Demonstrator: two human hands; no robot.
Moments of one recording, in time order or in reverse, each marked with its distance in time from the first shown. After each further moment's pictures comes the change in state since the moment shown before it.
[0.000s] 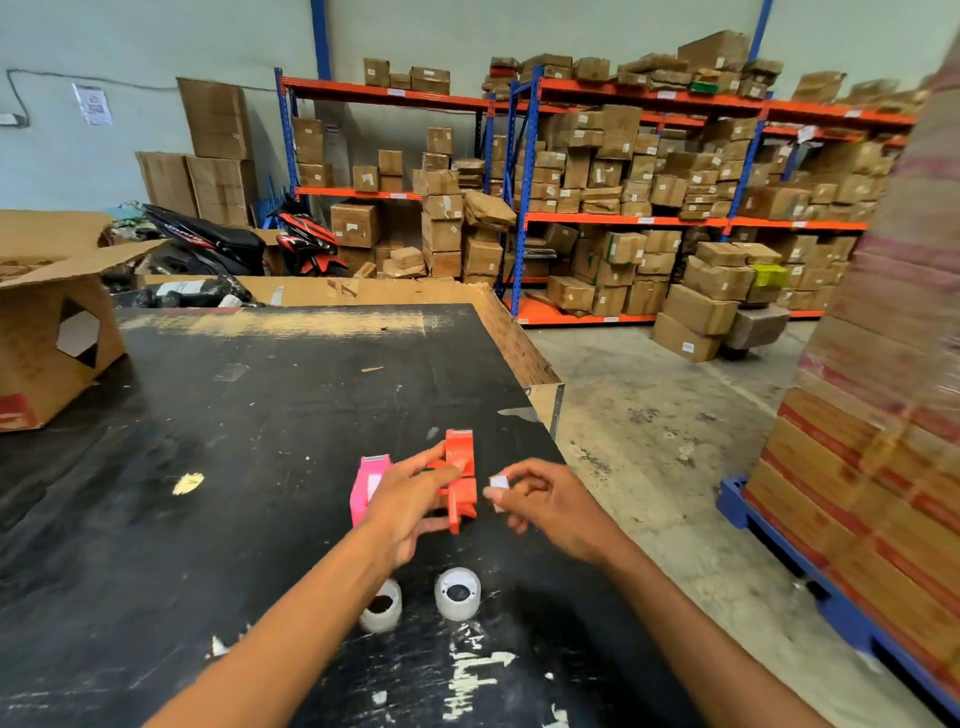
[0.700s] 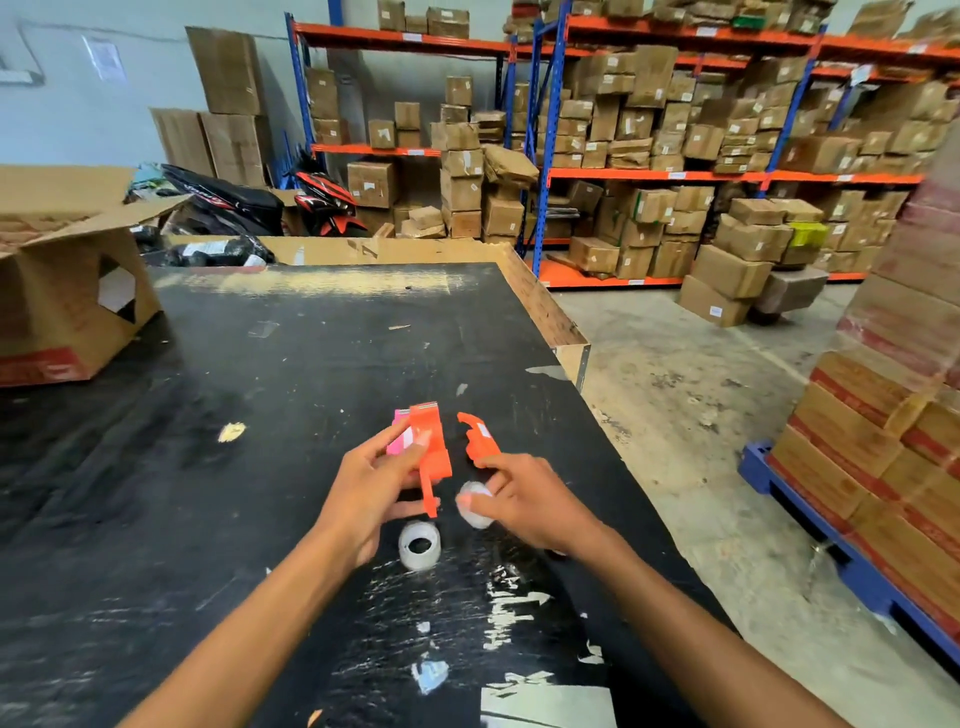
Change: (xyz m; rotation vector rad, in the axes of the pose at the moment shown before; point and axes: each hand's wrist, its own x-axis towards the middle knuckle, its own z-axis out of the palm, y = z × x) left_hand -0.040 -0.017 -0.059 0.009 0.102 0.135; right_hand -0.011 -0.004 0.062 -0.334 -0.102 0.061
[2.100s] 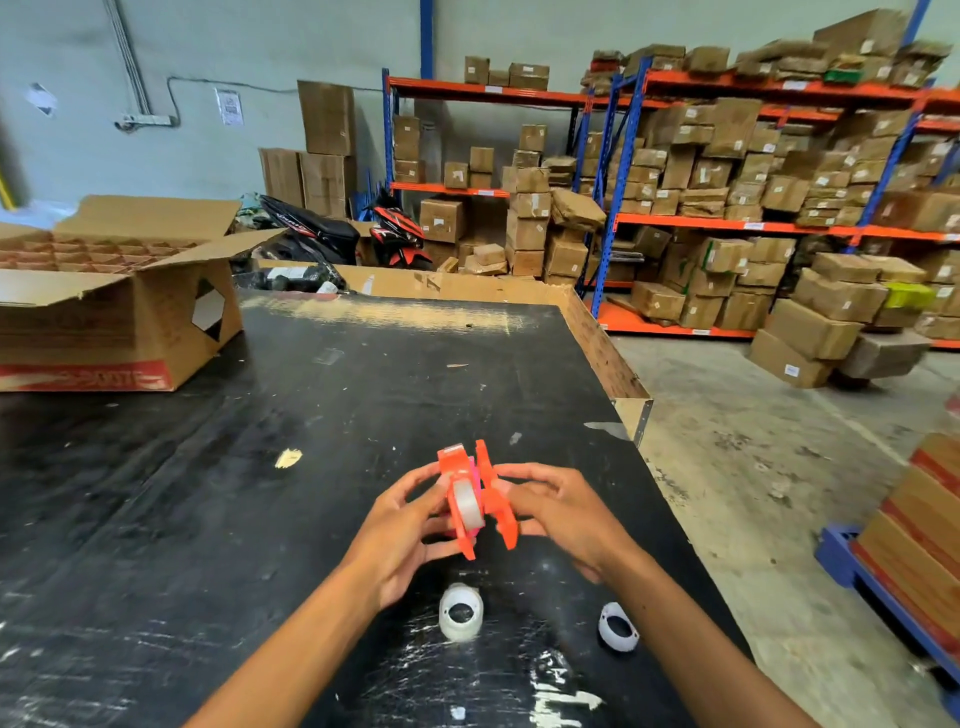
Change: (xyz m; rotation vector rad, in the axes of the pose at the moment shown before) left_hand 0.020 0.004 -0.022 -0.180 0.021 -0.079; right_hand 0.045 -0.034 -0.010 0.692 -0.123 0.017
